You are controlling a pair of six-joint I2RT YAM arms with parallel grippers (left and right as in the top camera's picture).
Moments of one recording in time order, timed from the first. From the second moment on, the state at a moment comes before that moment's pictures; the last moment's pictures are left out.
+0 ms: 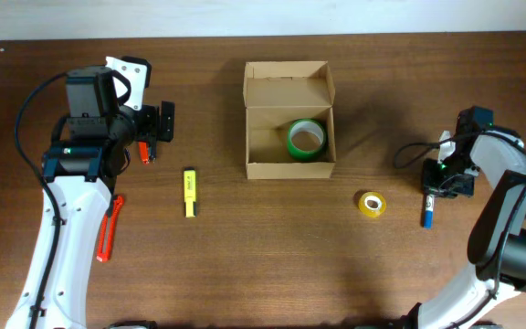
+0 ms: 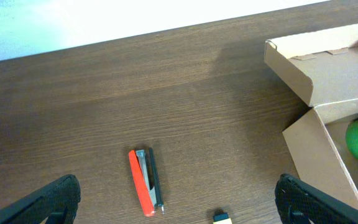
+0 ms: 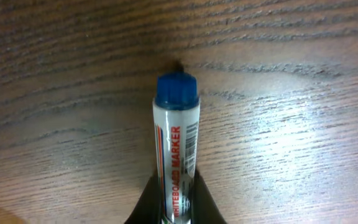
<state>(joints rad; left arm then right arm) 0.00 1.42 1.27 -0.56 0.08 0.16 -0.34 1.96 1.25 -0.90 -0.01 -0.08</state>
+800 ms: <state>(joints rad) 0.00 1.42 1.27 -0.56 0.04 0.16 0.09 1.99 2.26 -1.35 -0.19 0.00</state>
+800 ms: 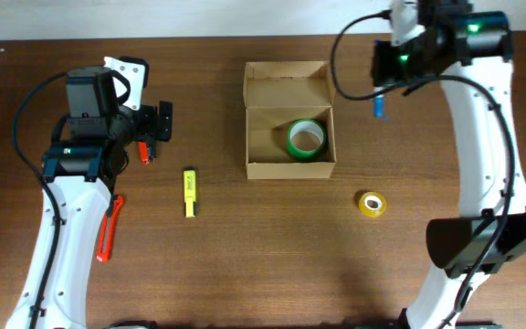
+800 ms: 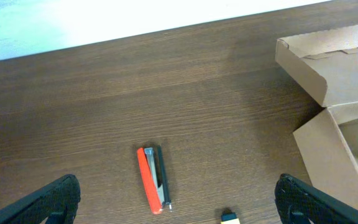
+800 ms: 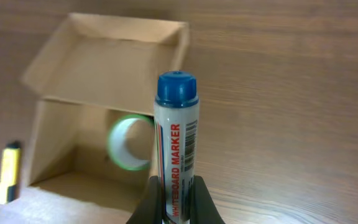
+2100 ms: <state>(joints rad) 0.00 1.42 1.27 -0.56 0.03 0.16 0.47 2.39 2.26 -1.49 -0.13 -0.80</state>
